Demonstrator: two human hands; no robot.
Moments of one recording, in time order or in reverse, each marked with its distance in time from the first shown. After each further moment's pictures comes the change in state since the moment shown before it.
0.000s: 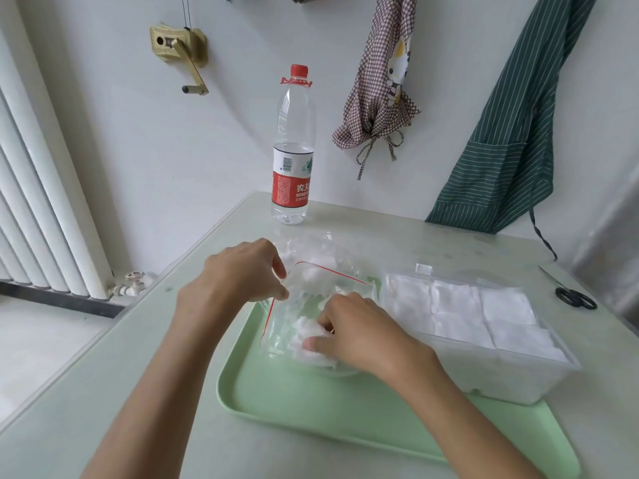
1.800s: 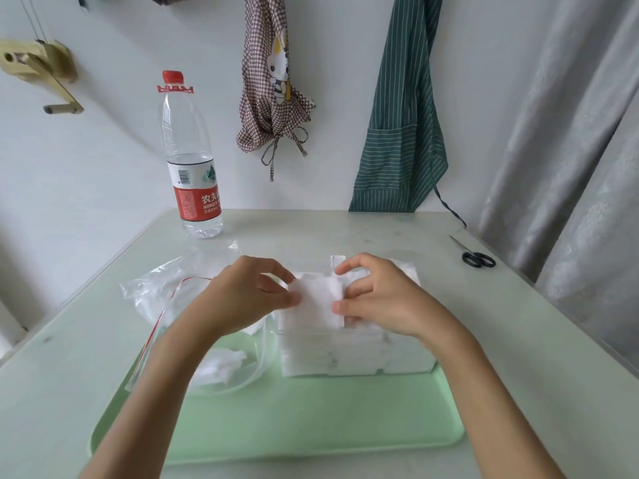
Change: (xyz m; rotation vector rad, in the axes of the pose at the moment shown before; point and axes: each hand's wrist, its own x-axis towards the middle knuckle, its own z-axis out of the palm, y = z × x) left_hand -0.007 0.102 0.045 -0.445 -0.099 0.319; right_hand -0.074 0.121 -0.046 0.799 0.262 0.290
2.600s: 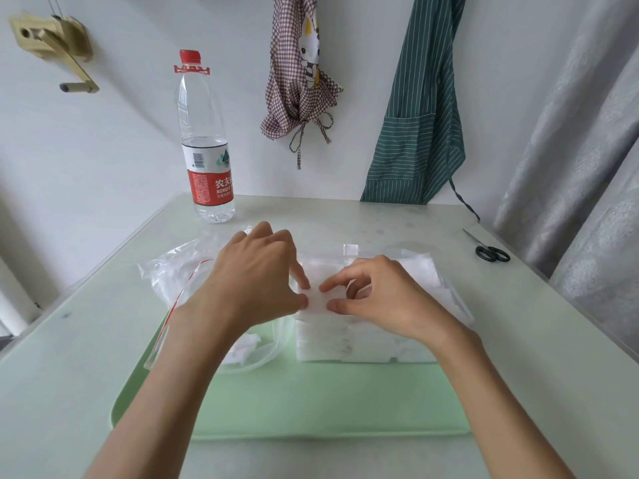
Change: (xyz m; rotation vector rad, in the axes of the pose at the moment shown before) left_hand -0.007 0.006 -0.003 0.733 0.185 0.312; right_hand 0.007 0.006 0.021 -0.216 0.008 -0.220
